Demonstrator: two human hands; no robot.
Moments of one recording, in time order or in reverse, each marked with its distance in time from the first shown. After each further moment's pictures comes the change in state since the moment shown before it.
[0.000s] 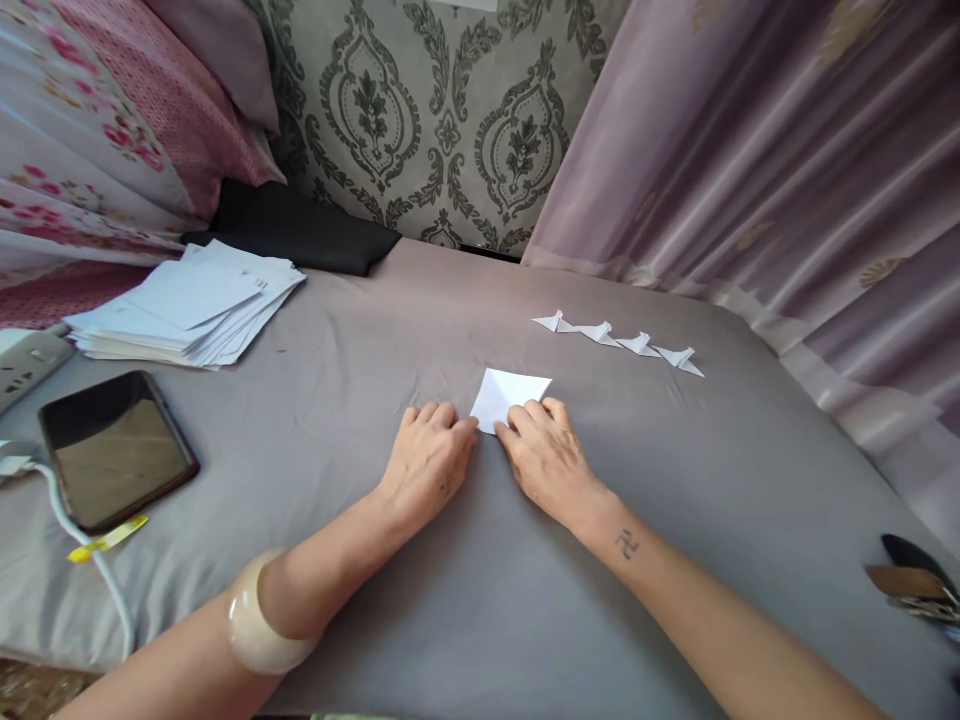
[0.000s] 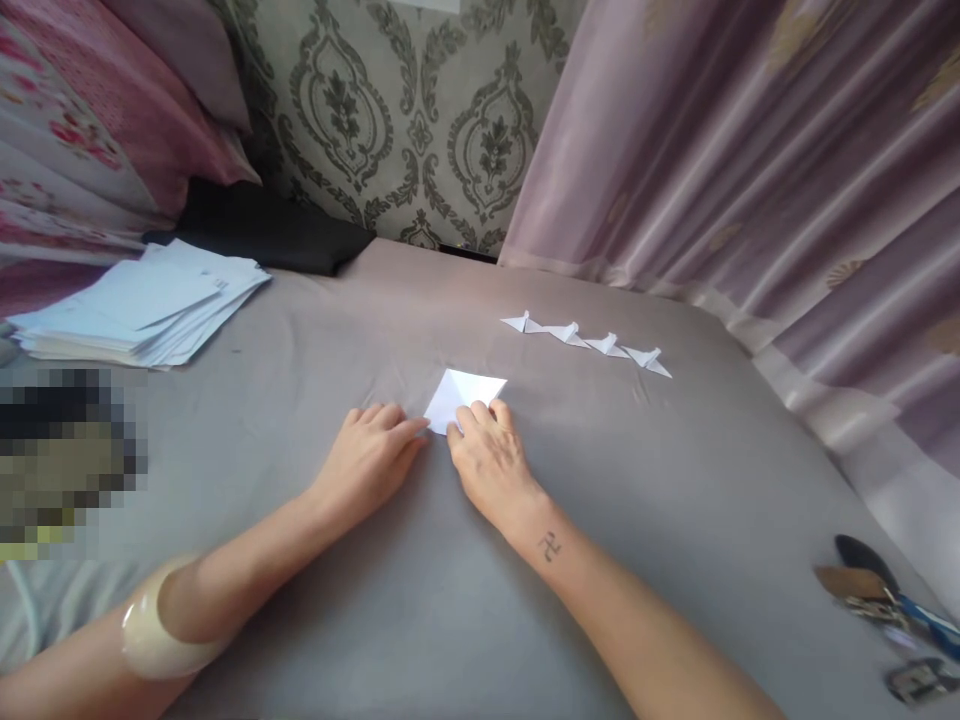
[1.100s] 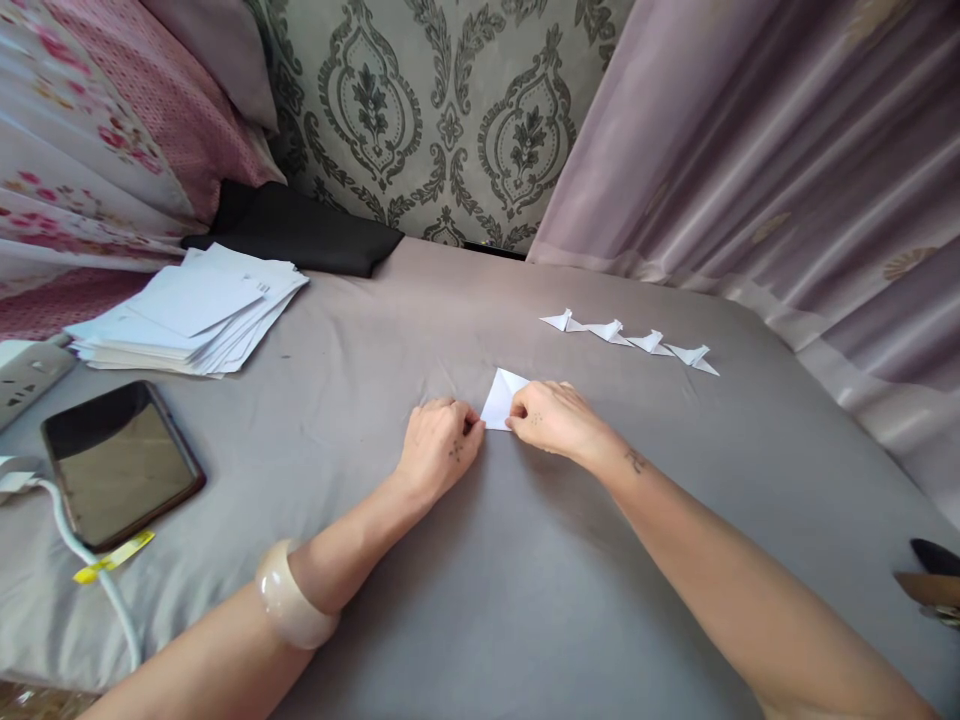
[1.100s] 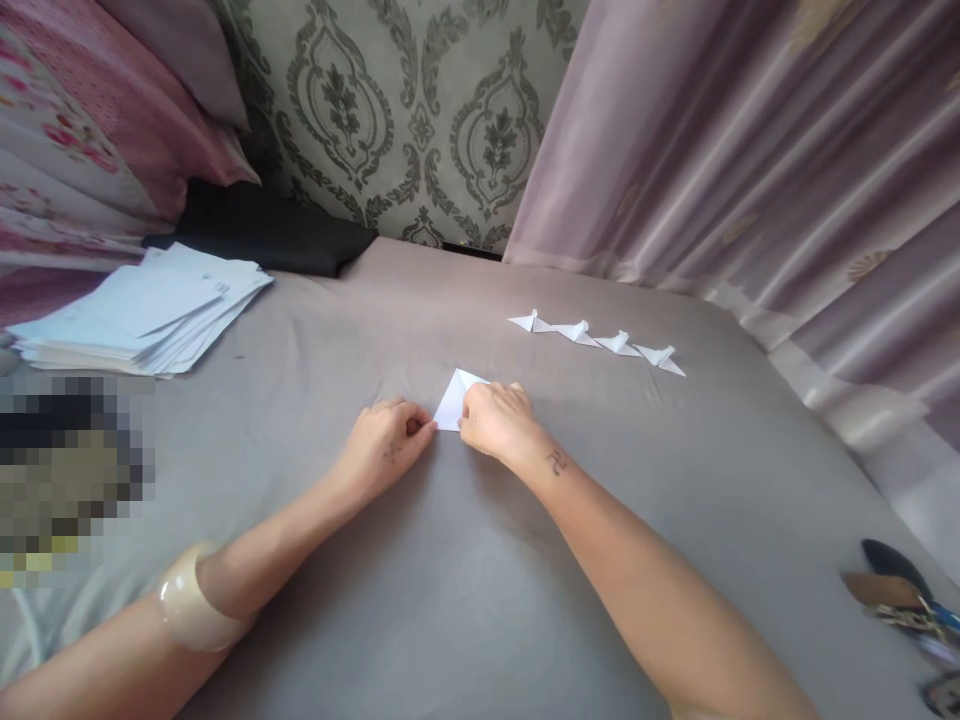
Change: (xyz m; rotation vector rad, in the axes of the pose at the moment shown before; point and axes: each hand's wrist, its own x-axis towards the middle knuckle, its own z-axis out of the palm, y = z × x) left_hand 0.027 -0.010 0.003 -0.326 -0.072 -0.261; right_hand 0.062 0.021 -0.028 0.300 -0.511 0.428
